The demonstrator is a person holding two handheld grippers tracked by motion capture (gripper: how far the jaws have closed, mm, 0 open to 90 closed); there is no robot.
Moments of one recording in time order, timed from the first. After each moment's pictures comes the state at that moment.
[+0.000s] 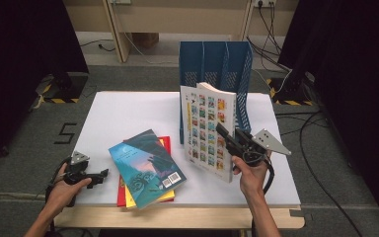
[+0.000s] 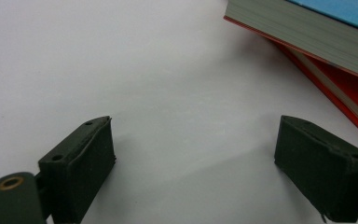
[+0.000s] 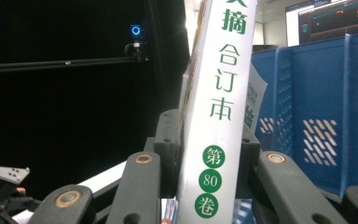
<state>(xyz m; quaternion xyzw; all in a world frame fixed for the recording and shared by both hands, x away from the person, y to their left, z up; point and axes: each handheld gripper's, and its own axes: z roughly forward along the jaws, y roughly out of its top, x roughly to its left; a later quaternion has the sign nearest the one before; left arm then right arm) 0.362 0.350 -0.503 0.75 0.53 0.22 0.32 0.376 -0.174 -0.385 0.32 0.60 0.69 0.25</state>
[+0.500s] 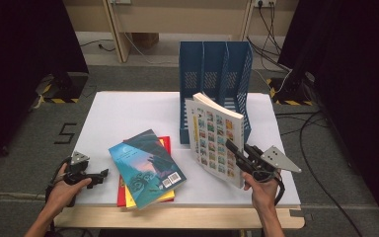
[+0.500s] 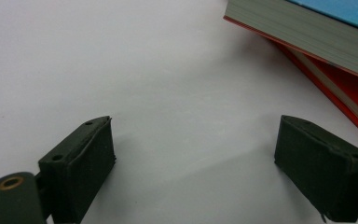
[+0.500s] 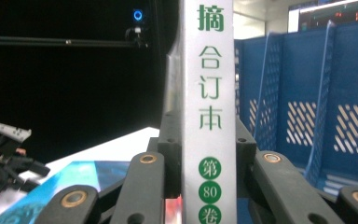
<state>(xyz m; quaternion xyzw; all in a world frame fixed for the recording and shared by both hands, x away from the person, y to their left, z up) 0.362 0.350 -0.503 0.75 0.53 0.22 0.32 0.347 -0.202 -0.411 0.30 0.63 0.67 0.26</state>
